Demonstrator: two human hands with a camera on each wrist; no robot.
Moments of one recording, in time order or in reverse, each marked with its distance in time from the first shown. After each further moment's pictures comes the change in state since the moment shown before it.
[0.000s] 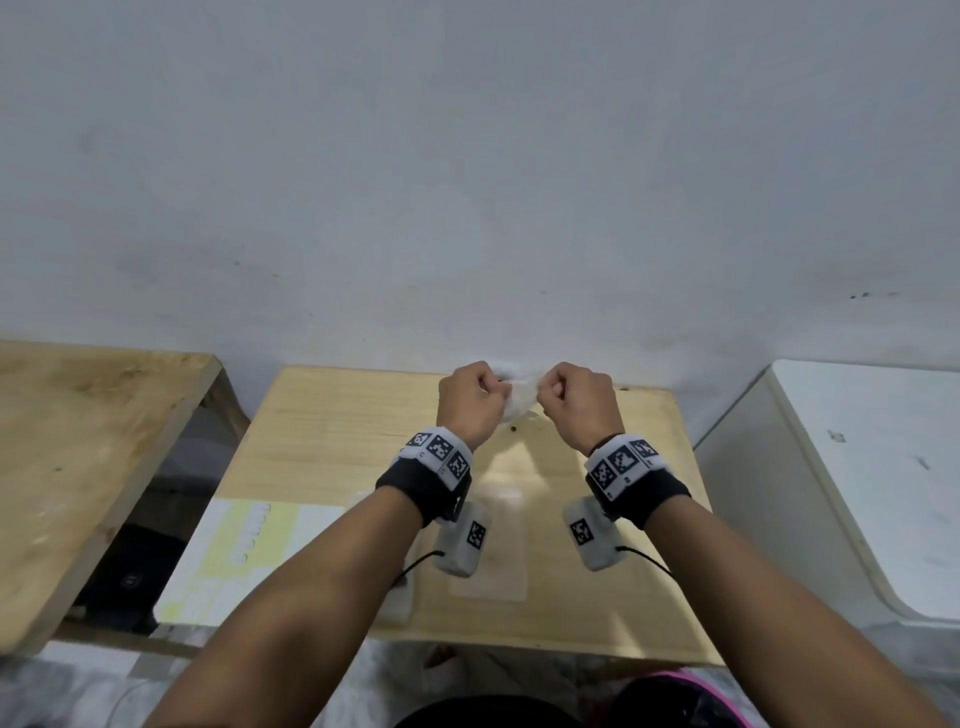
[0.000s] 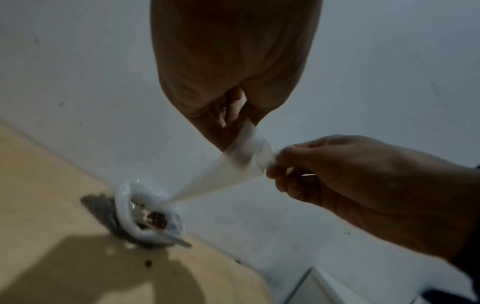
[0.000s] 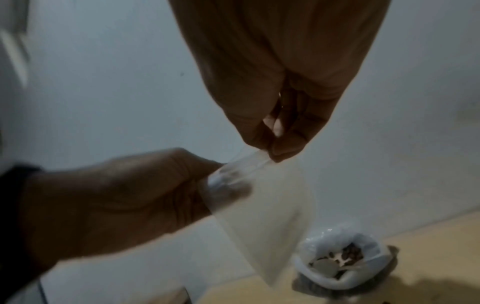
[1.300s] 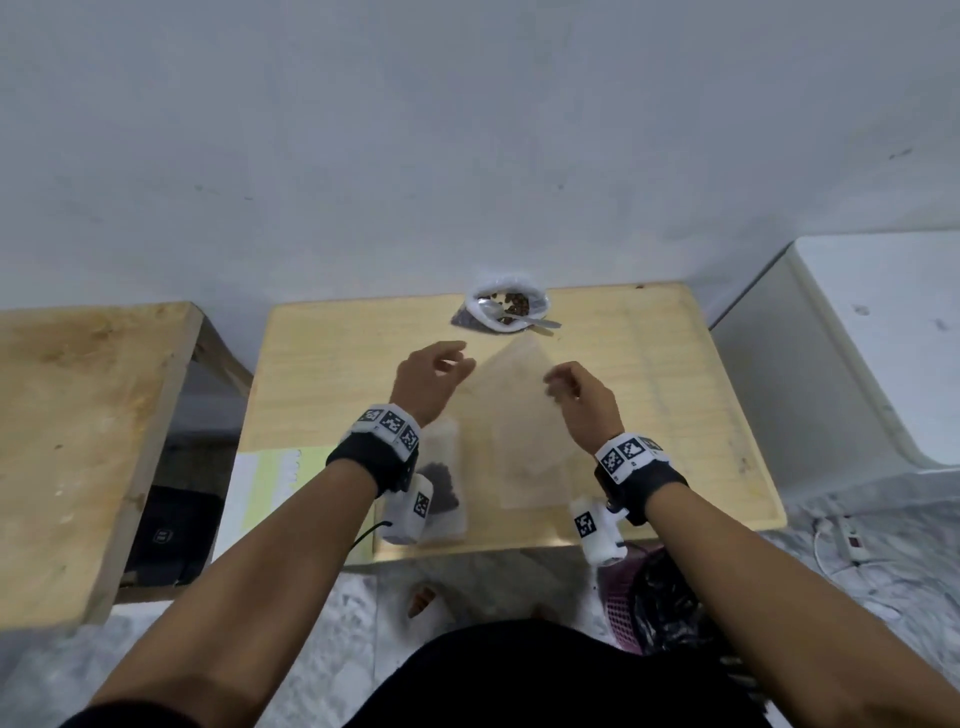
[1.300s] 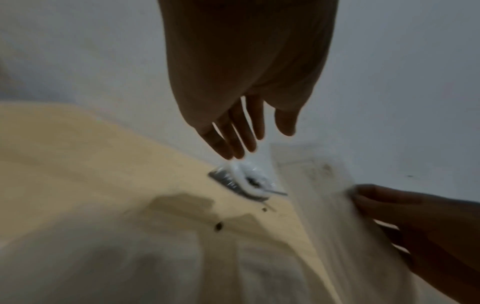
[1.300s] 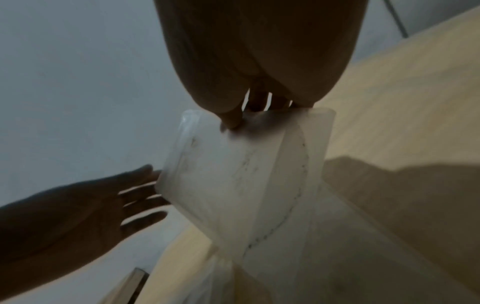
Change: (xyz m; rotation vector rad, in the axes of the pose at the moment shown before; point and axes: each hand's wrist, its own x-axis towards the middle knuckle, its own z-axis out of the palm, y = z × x) left_hand 0.004 -0.117 -0.073 0.092 -0.259 0.037; right_hand -0.074 0.044 0.101 0.253 -0.005 0.251
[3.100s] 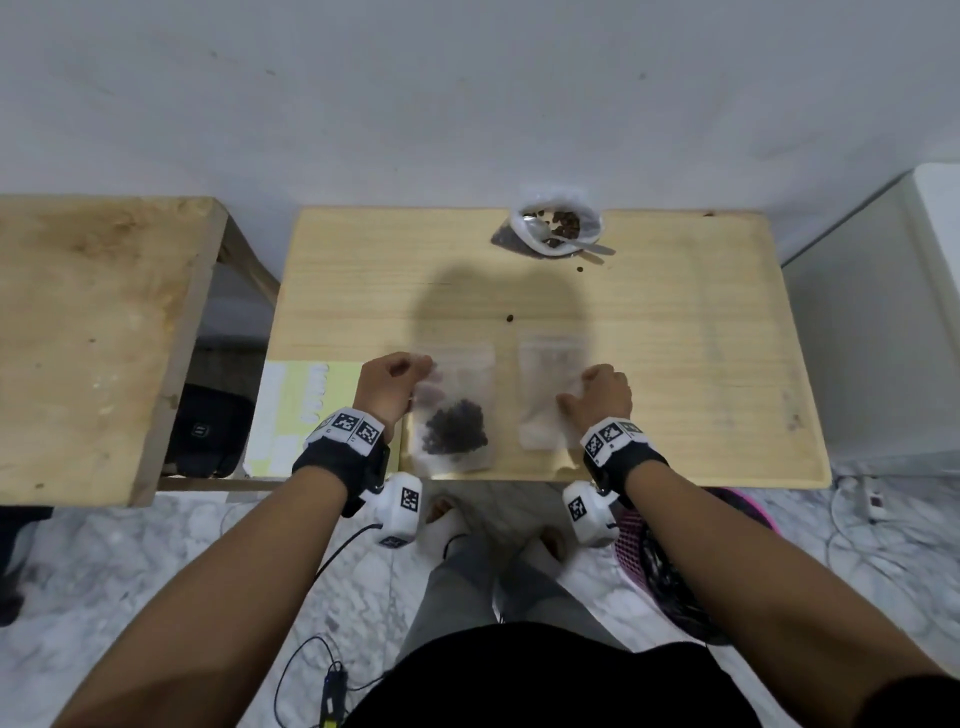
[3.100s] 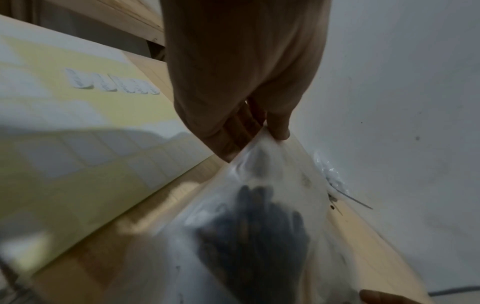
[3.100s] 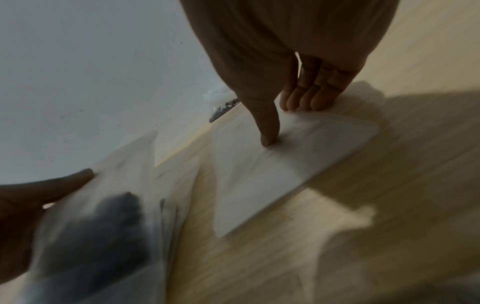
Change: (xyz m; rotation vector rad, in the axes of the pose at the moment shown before) left_hand -0.078 -0.093 -0.029 -0.376 0.099 -0.539; right_hand -0.030 0.048 0.061 -0.412 -0.093 0.434
